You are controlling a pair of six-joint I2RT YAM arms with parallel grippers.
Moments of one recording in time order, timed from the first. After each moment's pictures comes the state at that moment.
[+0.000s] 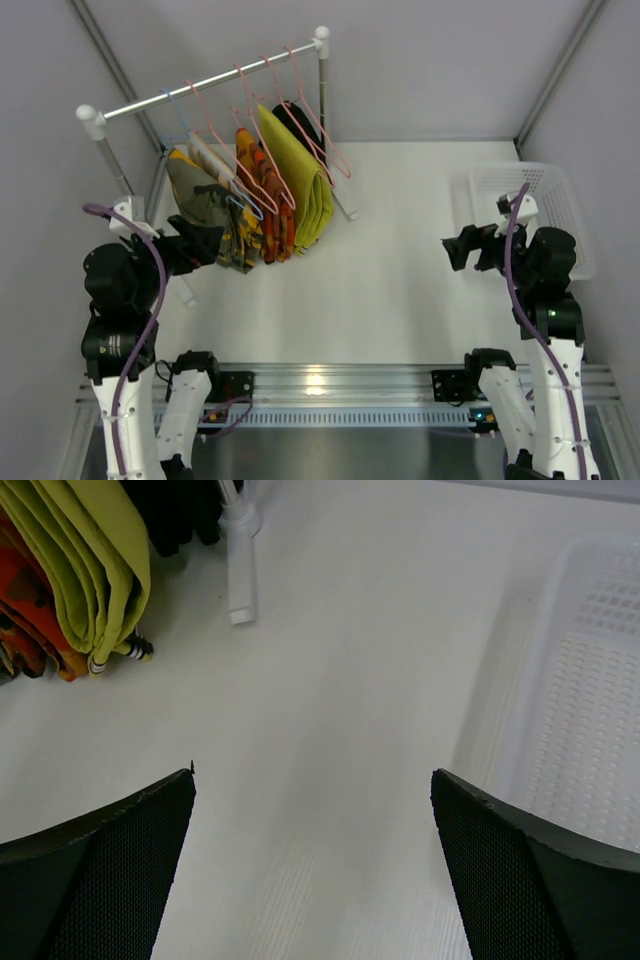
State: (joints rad) left arm 0.10 0.59 1.13 -0.76 0.31 -0.42; right arm -0.08 0.60 0.82 -0.55 -0.43 -0.01
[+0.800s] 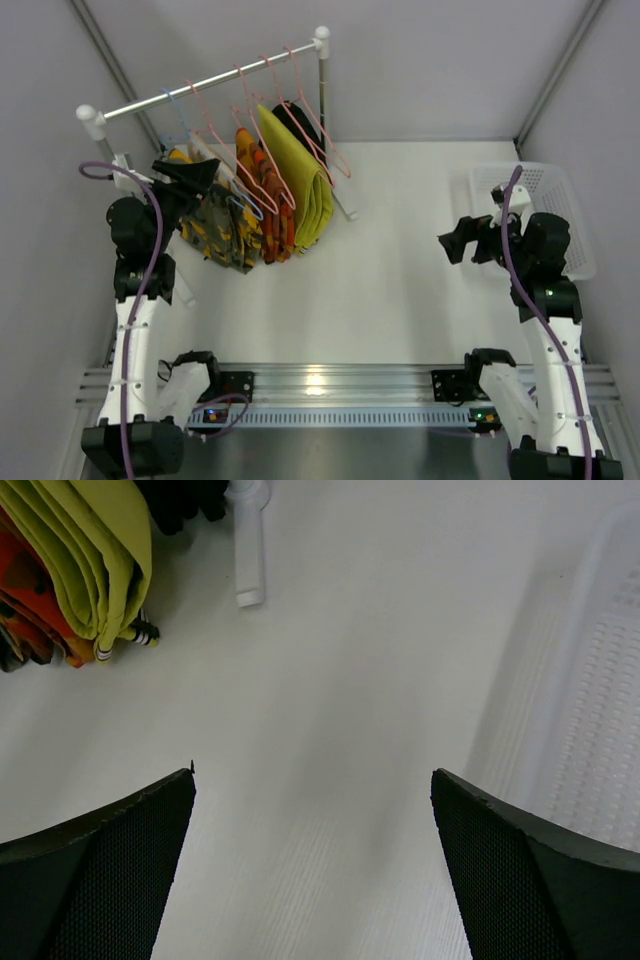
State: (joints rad) left arm 0.10 0.86 0.92 0.04 0.35 -1.00; right arm -0.08 0.71 0.85 -0.55 -0.47 -0.01
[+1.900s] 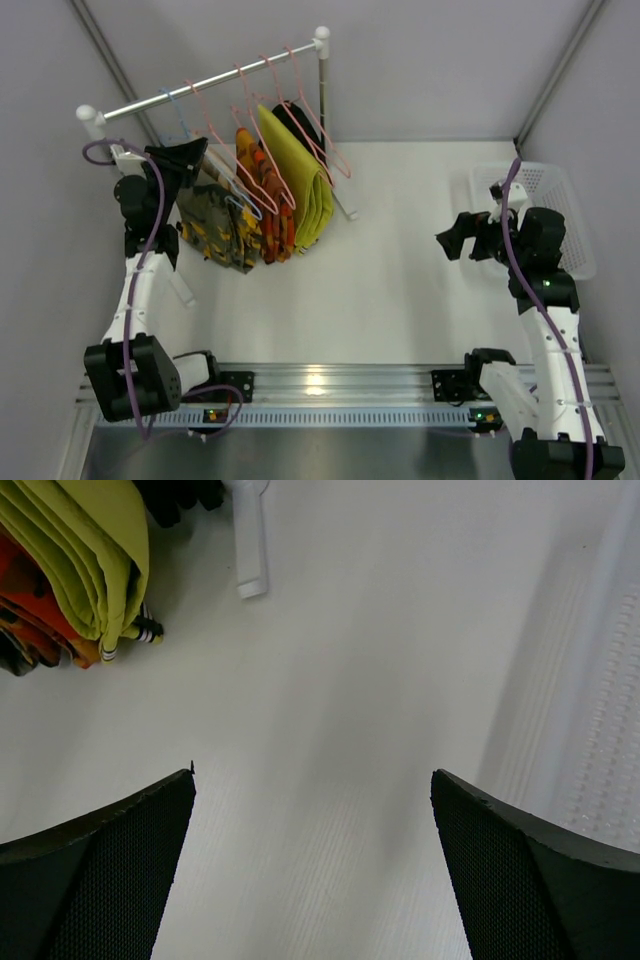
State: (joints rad) left arm 0.18 1.17 0.91 0.47 0.36 -1.23; right arm -0.08 0.76 0.85 -0.54 -0.47 0.03
